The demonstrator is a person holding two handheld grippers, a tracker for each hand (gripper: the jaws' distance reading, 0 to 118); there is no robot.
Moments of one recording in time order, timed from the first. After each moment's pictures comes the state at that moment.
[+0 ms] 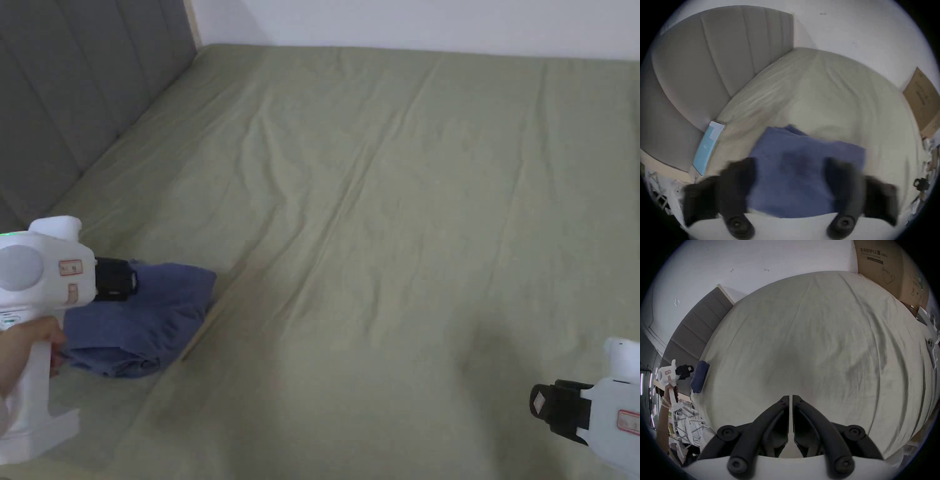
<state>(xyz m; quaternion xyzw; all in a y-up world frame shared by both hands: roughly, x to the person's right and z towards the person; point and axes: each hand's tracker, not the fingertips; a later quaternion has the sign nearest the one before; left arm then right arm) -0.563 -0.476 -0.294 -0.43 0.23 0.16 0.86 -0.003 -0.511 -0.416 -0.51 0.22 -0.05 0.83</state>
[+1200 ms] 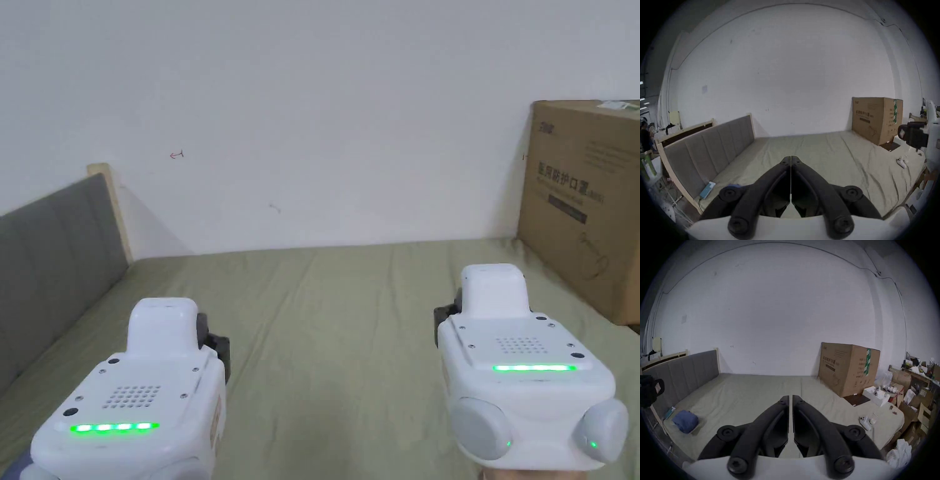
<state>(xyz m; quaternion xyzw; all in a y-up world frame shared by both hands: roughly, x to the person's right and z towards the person) -0.209 -0.297 -0.183 -0.06 0.17 -0.04 0.98 0.035 -0.300 -0.280 -0.07 0.07 0.03 0.99</state>
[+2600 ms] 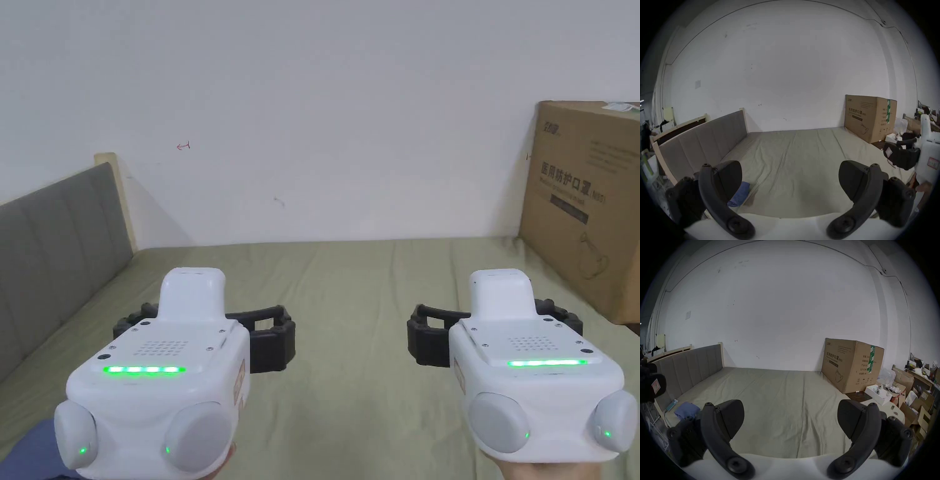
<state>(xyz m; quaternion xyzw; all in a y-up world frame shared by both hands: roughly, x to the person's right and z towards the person) -0.201 -0.290 -0.190 -0.11 0.14 -0.01 0.98 0.047 -0.312 -0.282 -0.10 0.09 0.04 0.99</state>
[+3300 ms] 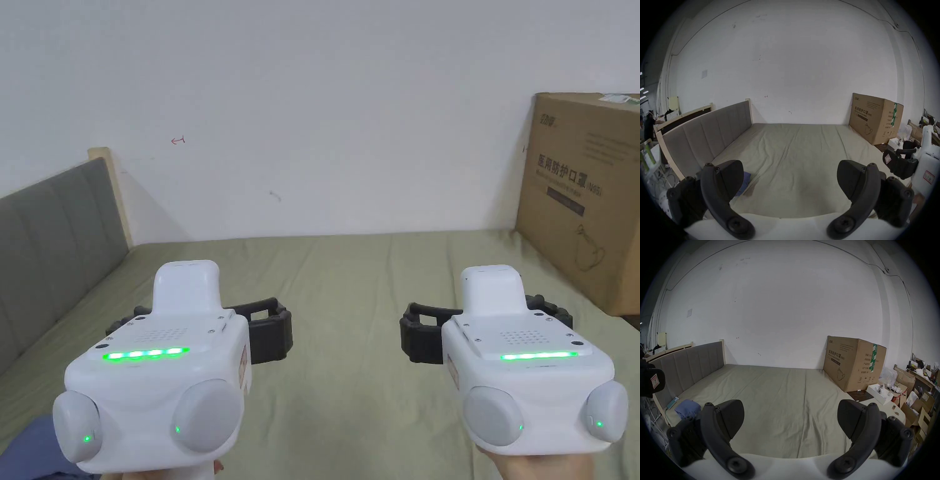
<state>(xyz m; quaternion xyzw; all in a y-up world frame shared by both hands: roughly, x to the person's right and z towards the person) -0.190 -0.283 -0.191 -0.14 0.17 0.02 0.98 0.045 -0.316 -0.285 -0.11 0.10 0.05 0.99</state>
